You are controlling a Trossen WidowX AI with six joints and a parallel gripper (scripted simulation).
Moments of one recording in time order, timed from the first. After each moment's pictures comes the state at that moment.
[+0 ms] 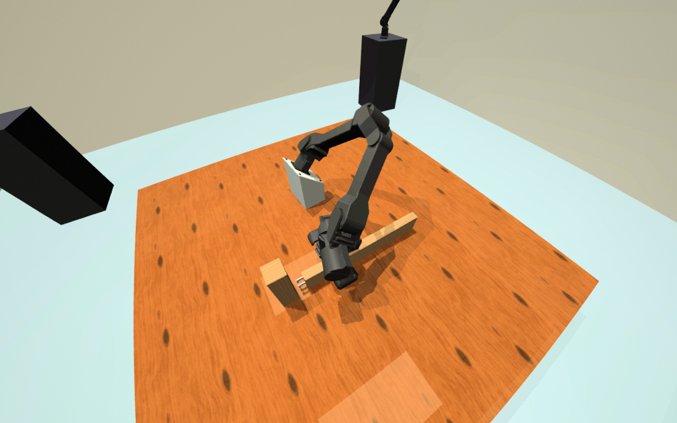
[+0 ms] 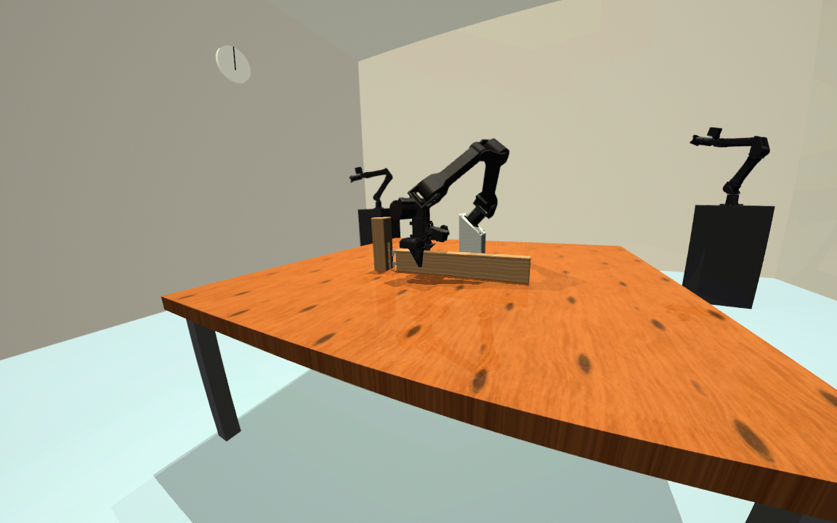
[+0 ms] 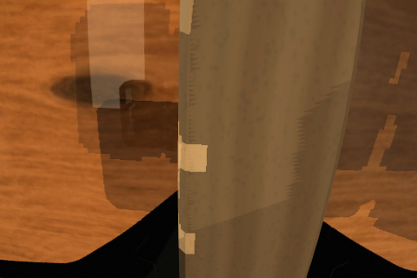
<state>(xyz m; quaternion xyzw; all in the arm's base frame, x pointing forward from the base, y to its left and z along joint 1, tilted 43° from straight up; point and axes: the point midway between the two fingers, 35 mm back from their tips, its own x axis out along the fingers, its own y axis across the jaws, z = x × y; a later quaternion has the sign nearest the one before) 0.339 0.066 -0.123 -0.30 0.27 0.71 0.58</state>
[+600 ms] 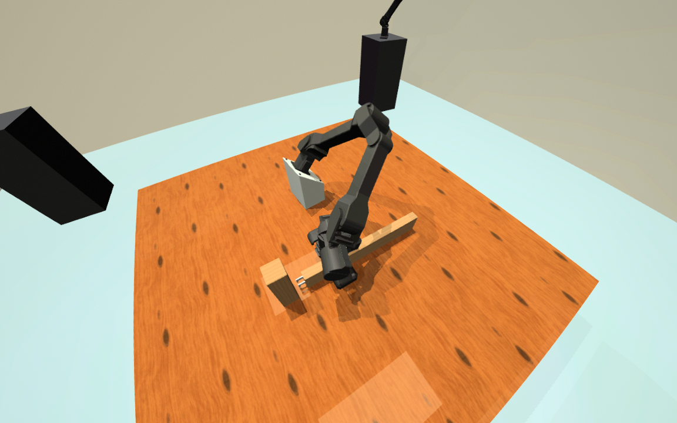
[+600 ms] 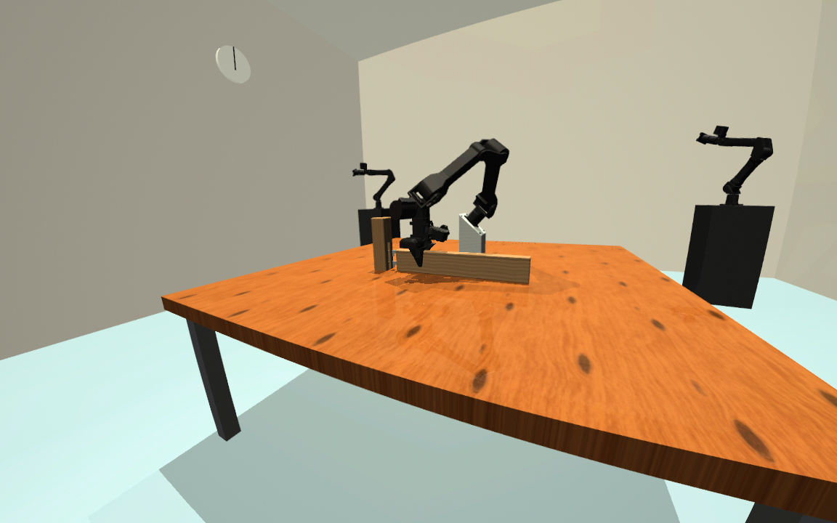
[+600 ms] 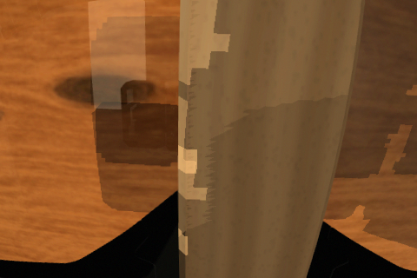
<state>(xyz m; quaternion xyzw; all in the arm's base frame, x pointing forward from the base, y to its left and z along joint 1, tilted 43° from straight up) 0.338 0.066 -0.122 -0.30 0.27 0.71 0.58</state>
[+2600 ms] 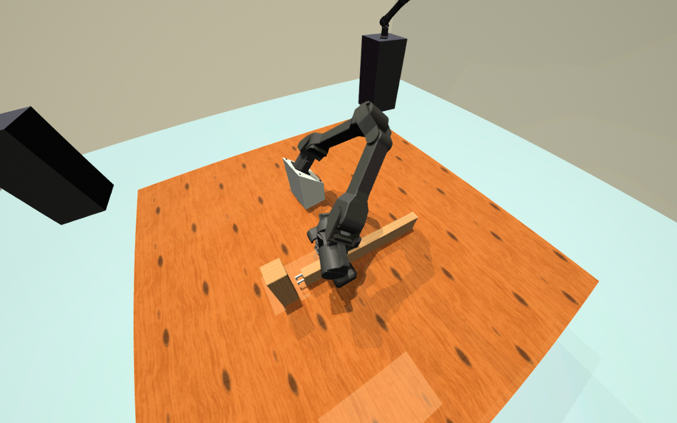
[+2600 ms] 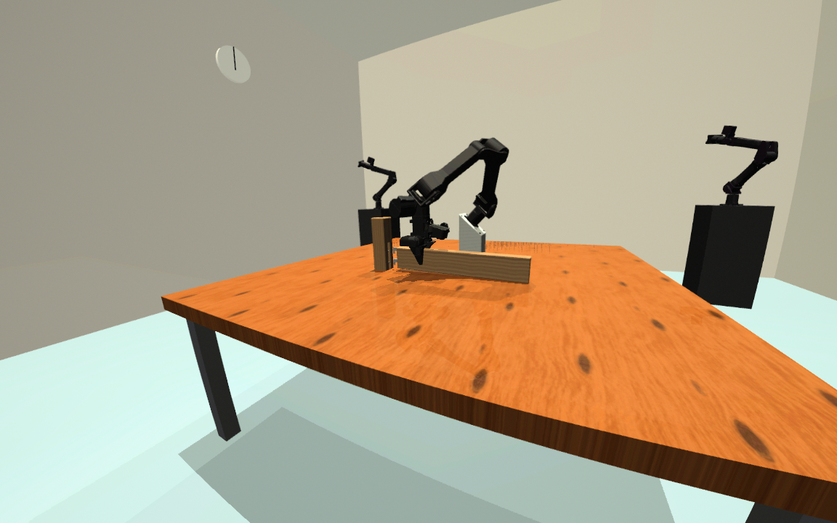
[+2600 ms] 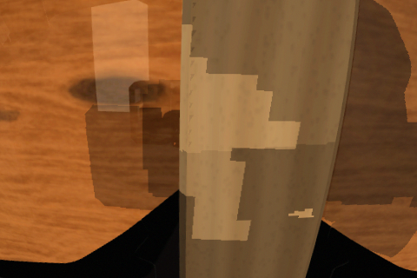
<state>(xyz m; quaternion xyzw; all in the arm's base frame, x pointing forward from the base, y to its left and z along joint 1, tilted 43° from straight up) 0.337 0.061 -0.117 -0.29 0.28 0.71 0.58</state>
